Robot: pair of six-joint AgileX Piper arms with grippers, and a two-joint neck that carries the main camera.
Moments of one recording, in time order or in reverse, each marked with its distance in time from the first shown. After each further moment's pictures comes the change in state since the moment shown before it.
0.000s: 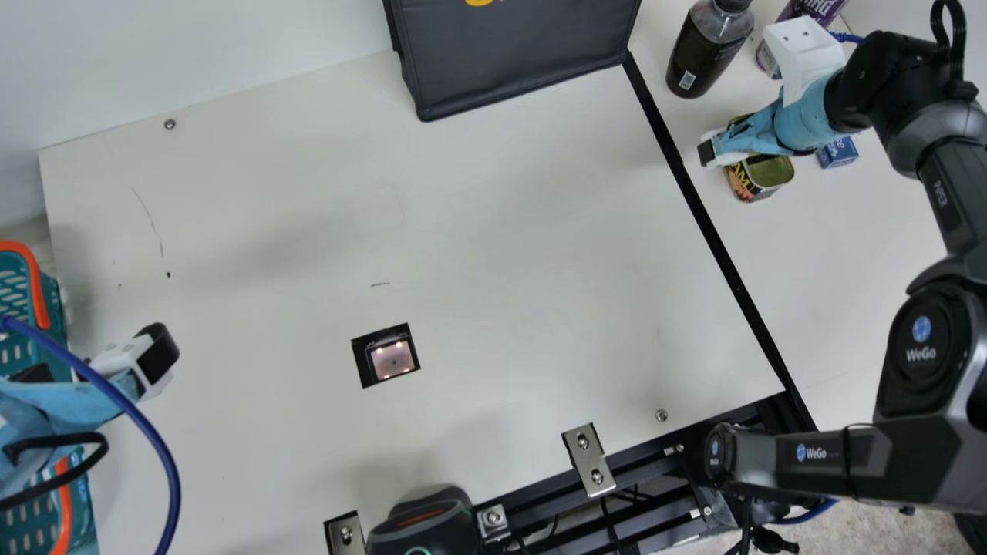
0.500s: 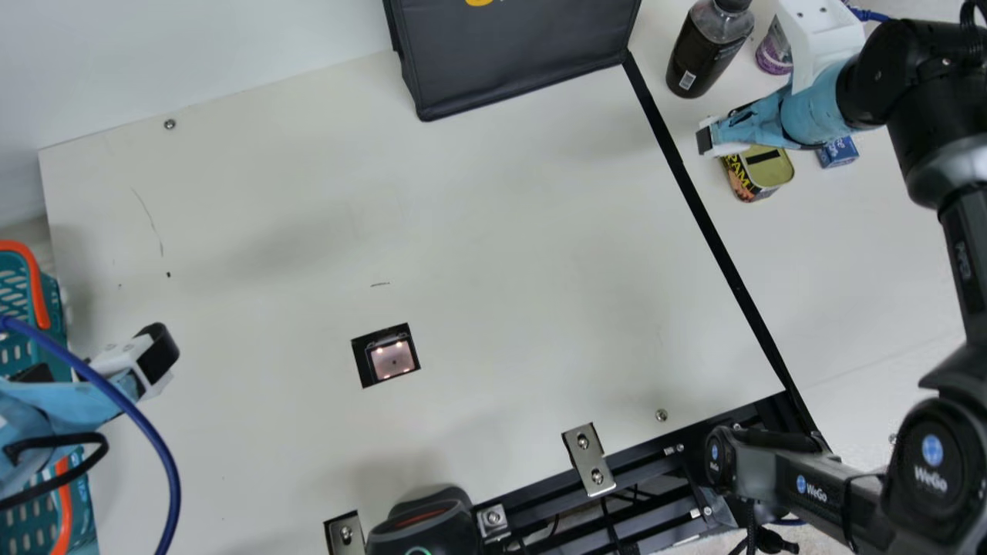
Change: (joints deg) left arm 0.0 0.0 0.0 0.0 0.0 0.0; right arm 5.5 -11.5 -1.3 -4.3 8.5 10.8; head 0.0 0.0
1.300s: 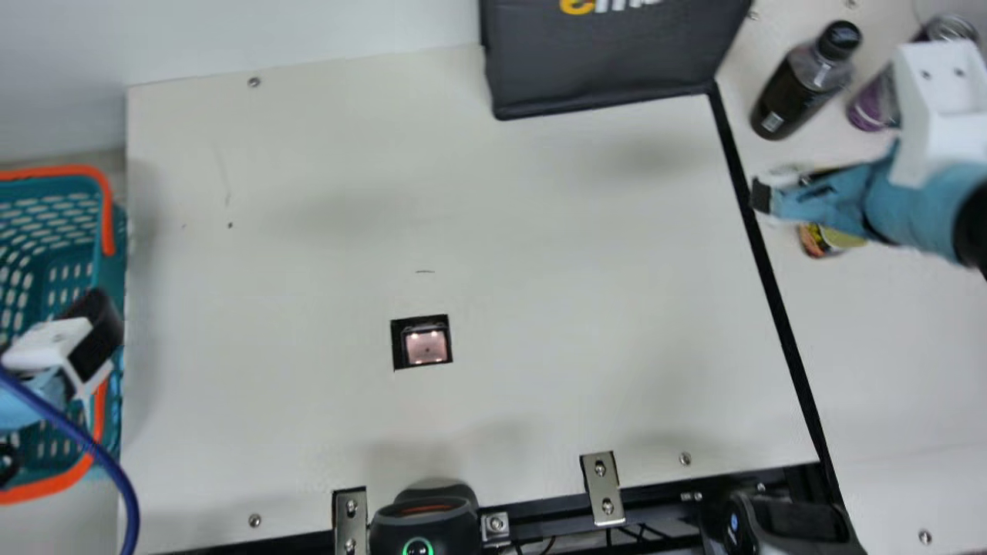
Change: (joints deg) left arm 9.4 -12.4 -11.2 0.5 11.8 9.1; right arm 11.9 -18.6 -0.9 -0.6 7.8 8.7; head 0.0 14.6
